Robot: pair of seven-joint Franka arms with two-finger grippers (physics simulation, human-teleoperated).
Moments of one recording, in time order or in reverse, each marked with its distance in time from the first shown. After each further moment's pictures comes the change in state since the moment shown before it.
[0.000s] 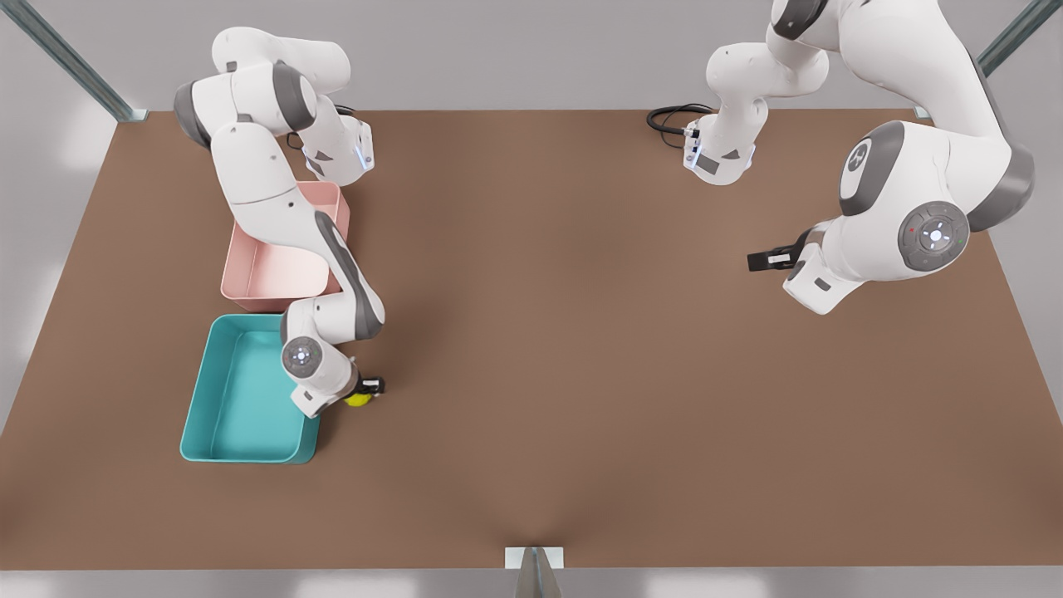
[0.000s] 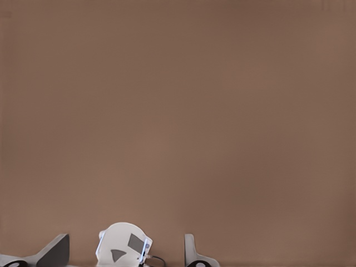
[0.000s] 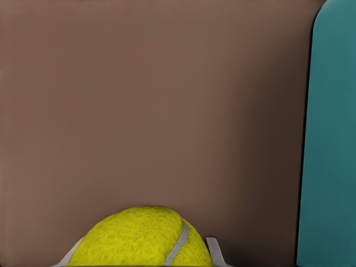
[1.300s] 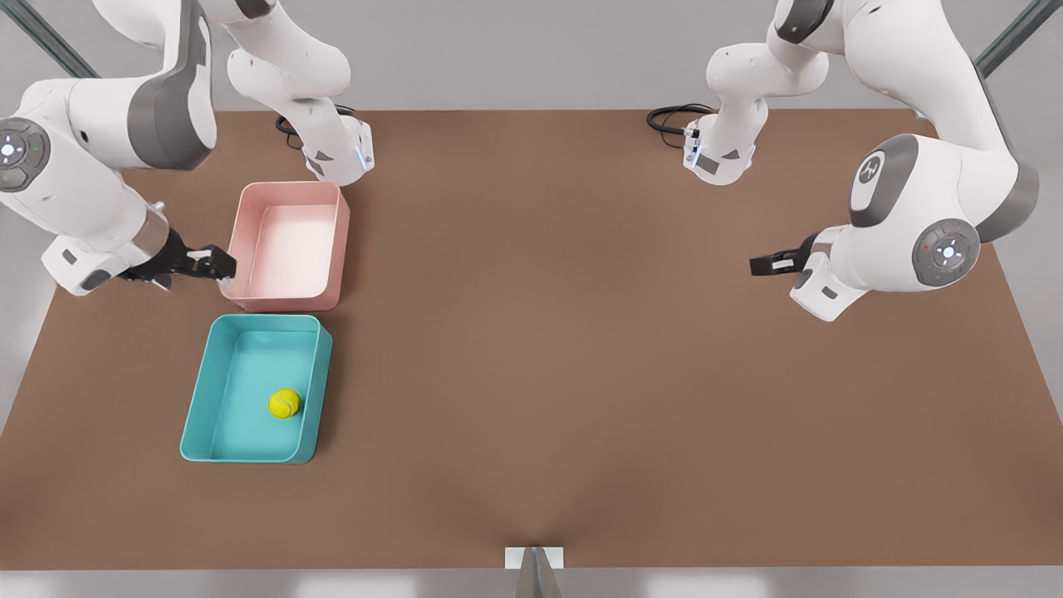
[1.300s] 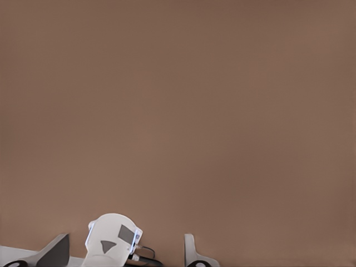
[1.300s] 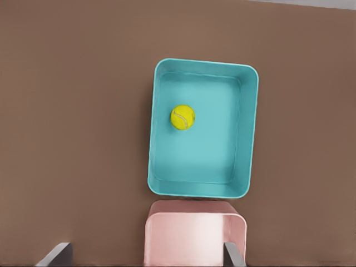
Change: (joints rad) left arm 0.032 0.012 0.000 -0.014 -0.053 -0.008 -0.023; right arm -0.160 -0.577 0.024 0.401 -0.059 -1.031 -0.149
